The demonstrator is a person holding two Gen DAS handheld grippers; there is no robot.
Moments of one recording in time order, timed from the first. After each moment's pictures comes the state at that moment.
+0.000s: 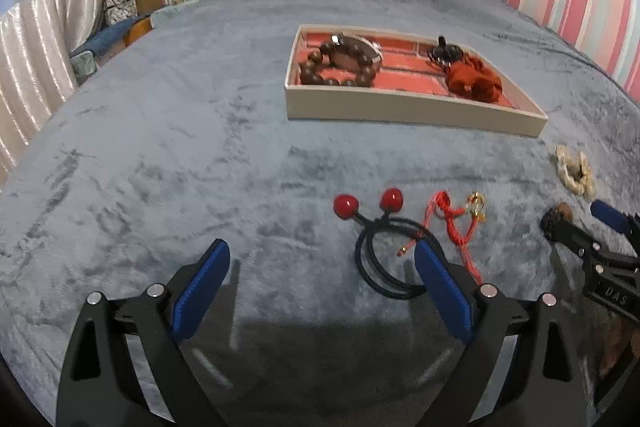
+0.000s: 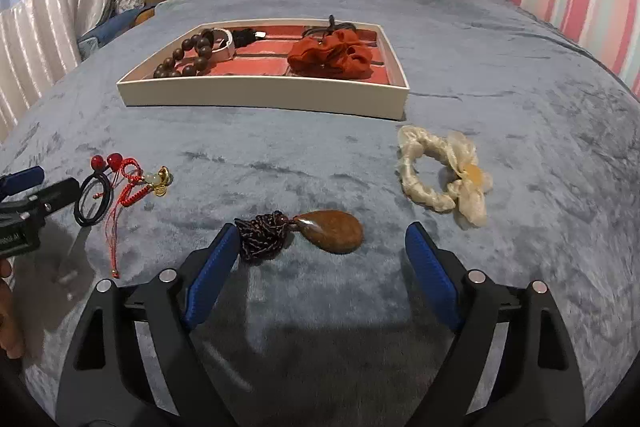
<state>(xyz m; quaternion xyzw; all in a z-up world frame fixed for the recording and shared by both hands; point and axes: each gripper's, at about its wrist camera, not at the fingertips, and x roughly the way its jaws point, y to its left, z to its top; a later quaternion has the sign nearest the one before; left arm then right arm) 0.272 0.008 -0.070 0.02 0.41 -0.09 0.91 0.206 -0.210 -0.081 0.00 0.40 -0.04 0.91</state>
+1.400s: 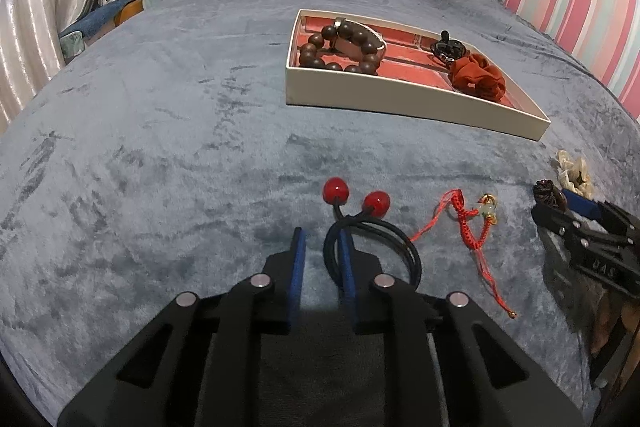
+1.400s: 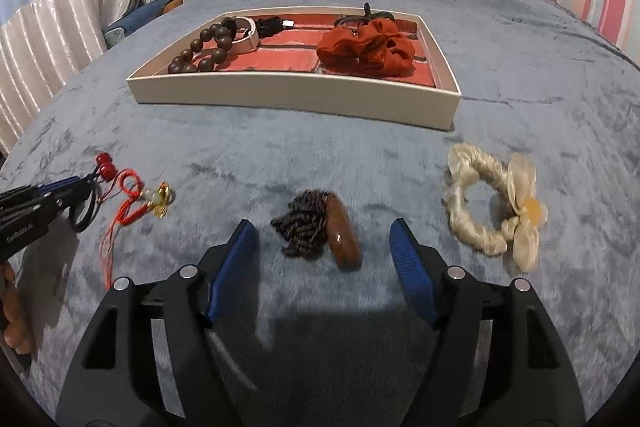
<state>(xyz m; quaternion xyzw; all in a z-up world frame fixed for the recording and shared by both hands) 0.287 0.016 -0.083 -0.01 0.43 -0.11 0.90 0.246 -0.216 -0.091 0.01 0.42 0.02 0.91</state>
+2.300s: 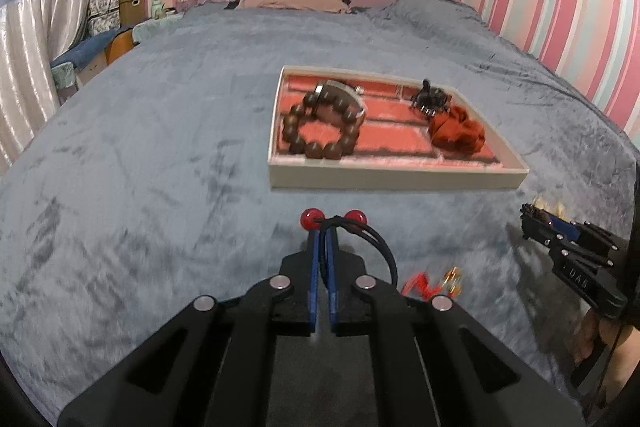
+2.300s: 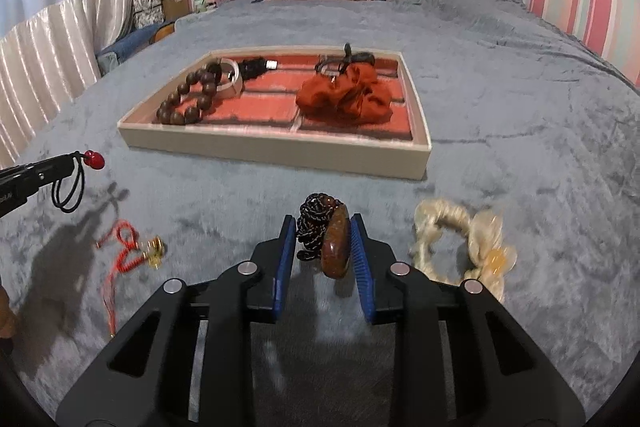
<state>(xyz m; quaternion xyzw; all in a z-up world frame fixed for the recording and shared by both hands) 0.311 0.009 -0.027 -0.01 0.38 -0.14 0.92 0.253 -0.228 -0.063 0.01 0.37 0.01 0.93</state>
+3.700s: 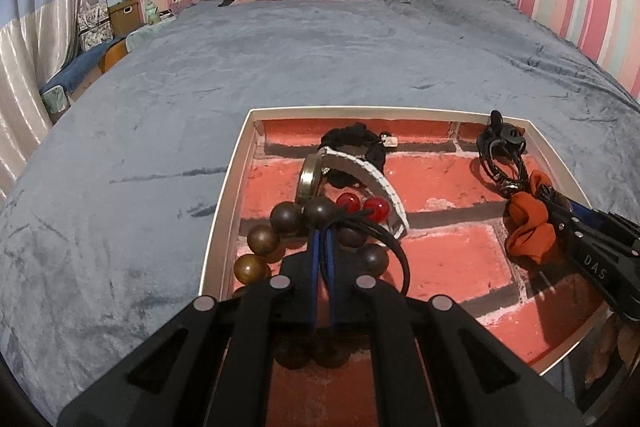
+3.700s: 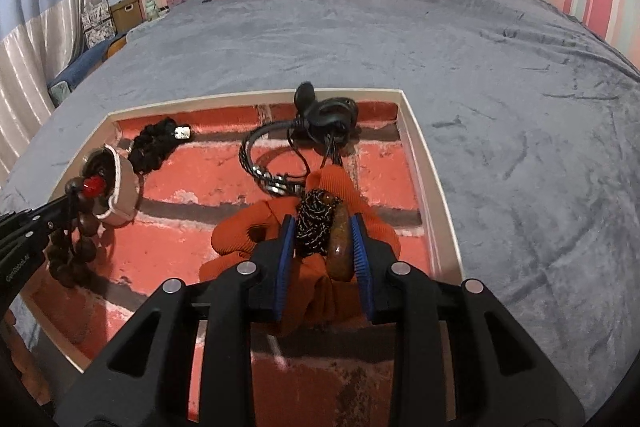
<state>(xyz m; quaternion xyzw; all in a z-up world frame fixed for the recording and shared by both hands) 0.501 -0.056 -0.061 0.04 0.40 -0.10 0.91 0.447 -0.257 -0.083 0.05 0.40 -0.05 0.91</state>
